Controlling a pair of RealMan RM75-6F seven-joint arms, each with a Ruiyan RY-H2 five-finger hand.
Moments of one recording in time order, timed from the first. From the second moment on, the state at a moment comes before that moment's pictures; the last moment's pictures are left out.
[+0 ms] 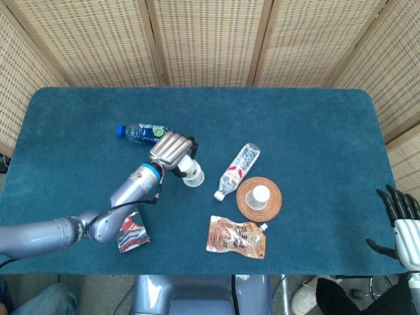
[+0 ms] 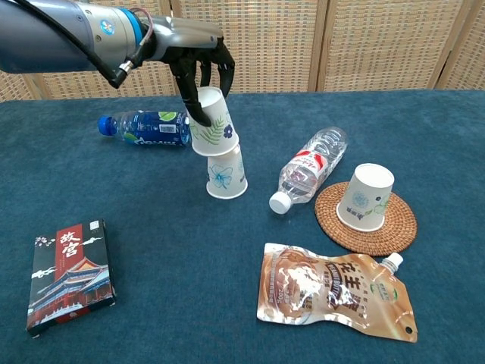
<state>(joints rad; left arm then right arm) -1.17 -1.42 -0.27 -1.51 0.68 0.74 0.55 0.05 -0.99 0.06 -1.68 -1.50 1.48 0.07</state>
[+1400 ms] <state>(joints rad) -0.56 -1.13 -0.09 -1.81 1.00 1.42 0.22 0.19 -1.03 0.07 -1.63 -1.60 1.35 0.04</state>
